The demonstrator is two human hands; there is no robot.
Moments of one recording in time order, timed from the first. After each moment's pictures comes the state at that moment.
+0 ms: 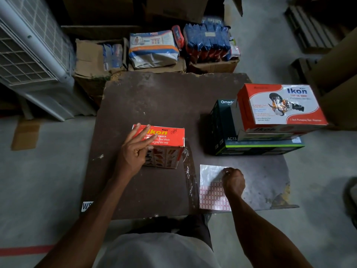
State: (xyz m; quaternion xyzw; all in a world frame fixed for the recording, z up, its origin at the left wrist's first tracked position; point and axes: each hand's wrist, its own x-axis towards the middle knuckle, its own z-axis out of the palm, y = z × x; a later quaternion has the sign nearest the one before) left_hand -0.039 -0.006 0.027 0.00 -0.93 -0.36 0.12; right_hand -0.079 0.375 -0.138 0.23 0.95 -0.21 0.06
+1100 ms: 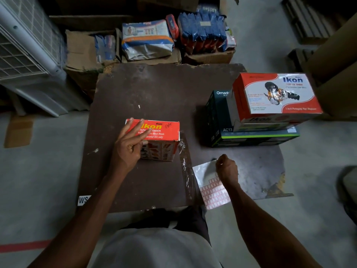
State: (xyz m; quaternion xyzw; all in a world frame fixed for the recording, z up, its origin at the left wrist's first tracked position) left_hand -0.029 0.003 0.029 -0.02 -0.92 -0.35 0.16; right_hand -0.085 0.367 -0.105 0.11 0.96 -0.20 0.15
